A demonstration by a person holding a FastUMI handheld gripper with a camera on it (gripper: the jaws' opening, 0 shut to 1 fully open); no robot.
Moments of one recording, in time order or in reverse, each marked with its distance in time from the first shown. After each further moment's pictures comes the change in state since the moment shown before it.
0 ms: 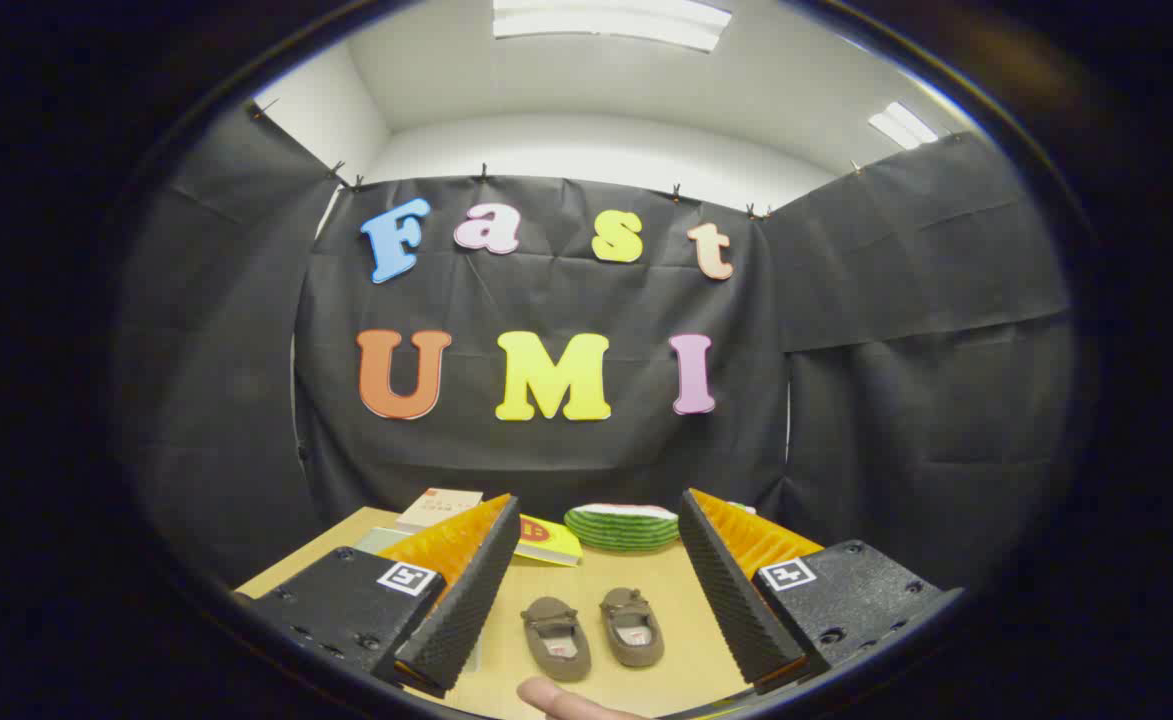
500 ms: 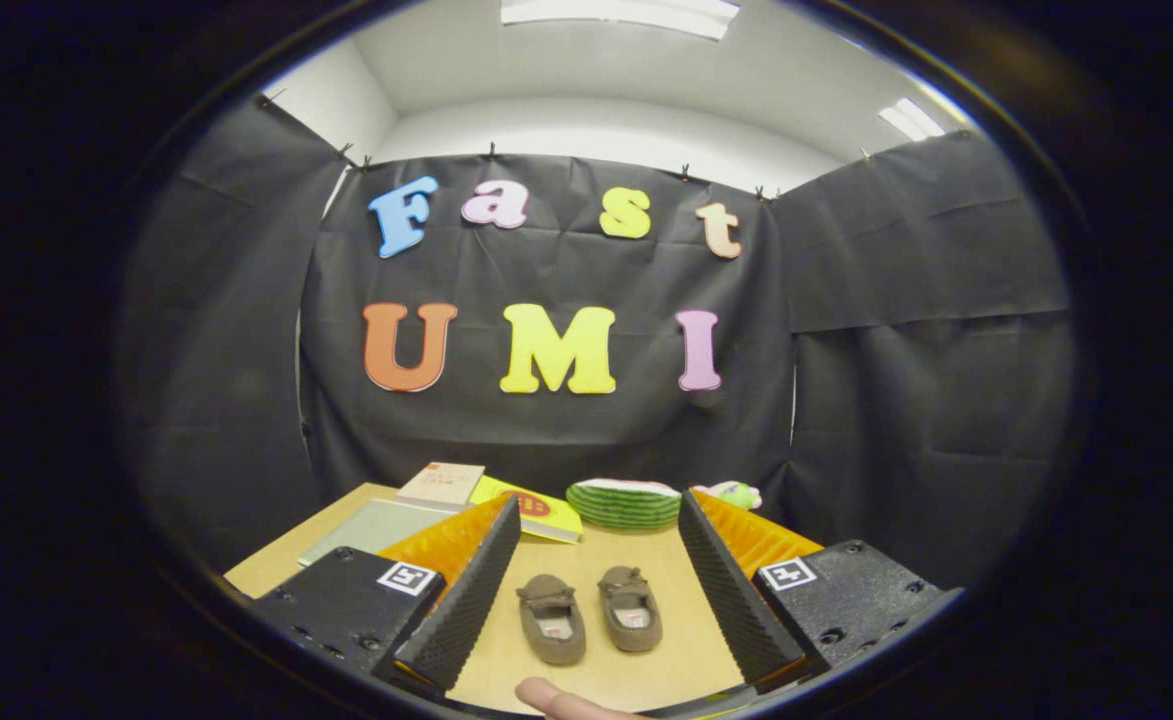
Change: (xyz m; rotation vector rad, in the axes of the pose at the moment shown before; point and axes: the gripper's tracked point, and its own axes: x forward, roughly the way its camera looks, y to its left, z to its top) arm 0.003 -0.007 -0.039 -0.023 0.072 0.013
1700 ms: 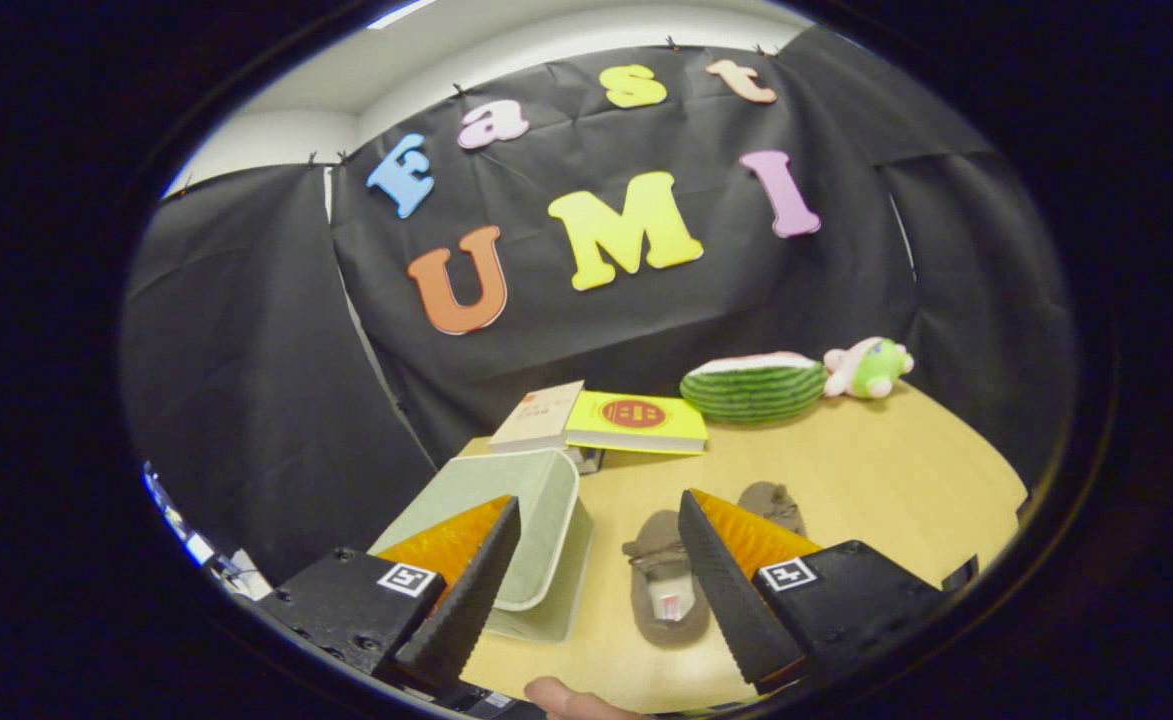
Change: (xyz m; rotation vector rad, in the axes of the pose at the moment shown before) arm 0.112 0.058 -0.109 0.324 0.407 0.385
